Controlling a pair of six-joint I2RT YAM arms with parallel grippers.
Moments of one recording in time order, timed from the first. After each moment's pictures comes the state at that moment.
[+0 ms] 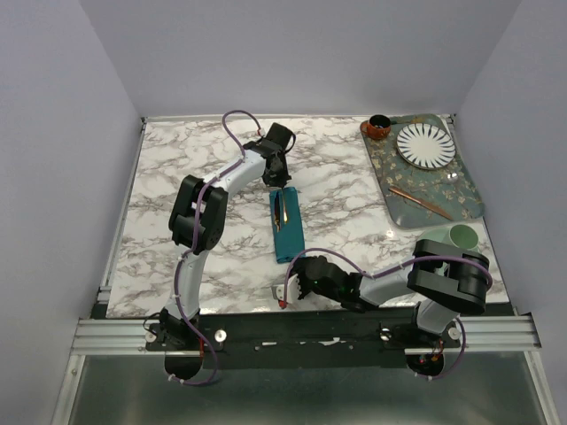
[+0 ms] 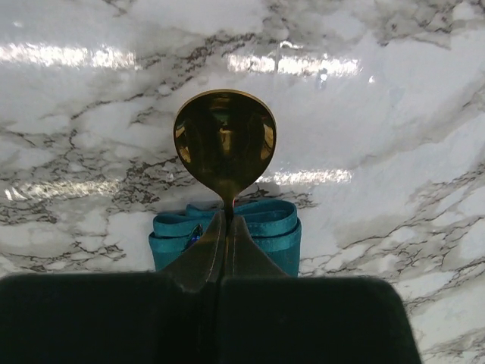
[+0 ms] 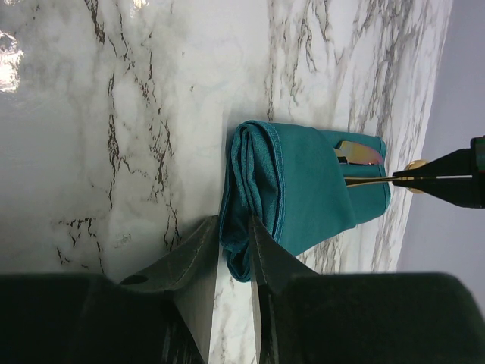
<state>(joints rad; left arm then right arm) -0.49 2.17 1.78 -0.61 -0.07 -0.62 1.20 1.65 0.45 0.65 0.21 -1.04</state>
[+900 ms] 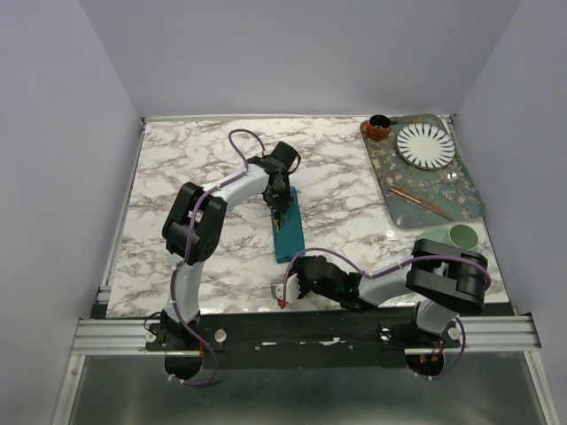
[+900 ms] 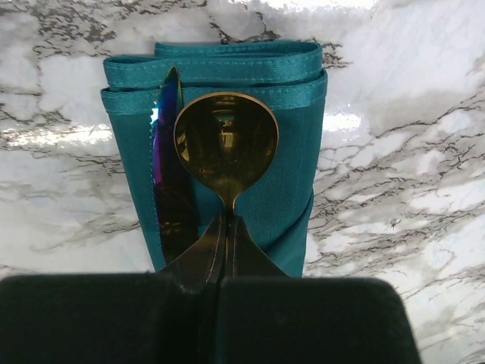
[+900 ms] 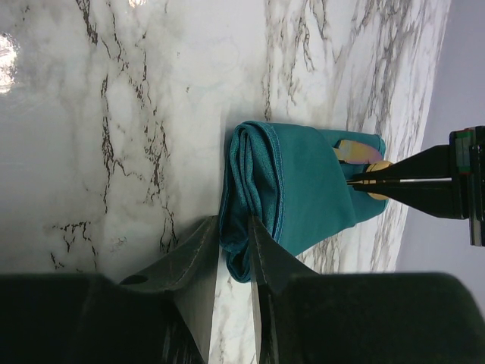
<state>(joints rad) -0.56 2.06 1.56 -0.65 -0.01 -0.69 1.20 1.66 0.45 0.66 0.22 -1.04</state>
